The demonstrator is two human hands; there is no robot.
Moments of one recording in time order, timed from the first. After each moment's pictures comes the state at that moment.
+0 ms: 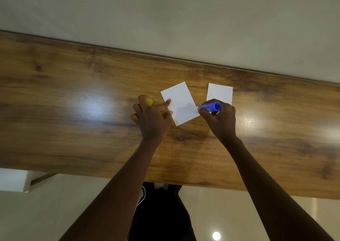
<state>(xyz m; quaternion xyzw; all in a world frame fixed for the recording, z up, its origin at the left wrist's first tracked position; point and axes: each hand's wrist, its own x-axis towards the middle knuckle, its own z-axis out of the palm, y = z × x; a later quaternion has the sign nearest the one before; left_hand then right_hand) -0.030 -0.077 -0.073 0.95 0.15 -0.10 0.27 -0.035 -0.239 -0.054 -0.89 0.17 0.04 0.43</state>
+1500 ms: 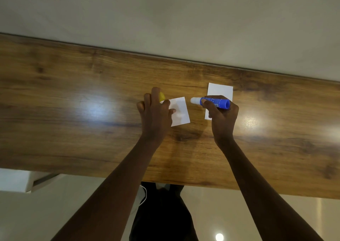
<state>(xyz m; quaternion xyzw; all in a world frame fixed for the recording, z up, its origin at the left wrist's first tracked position) -0.026 -0.073 -0.058 0.99 -0.02 -0.05 0.15 -0.036 -0.223 -0.042 -0.75 0.26 -0.05 0.61</state>
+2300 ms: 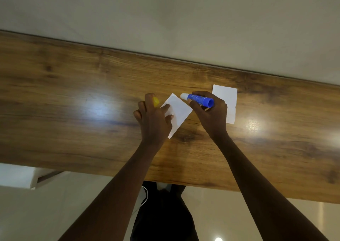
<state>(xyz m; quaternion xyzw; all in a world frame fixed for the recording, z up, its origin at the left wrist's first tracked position) -0.037 -0.064 -0.066 0.97 0.08 -0.07 0.20 -0.024 -0.198 -0.046 -0.85 0.16 -0.01 0.51</state>
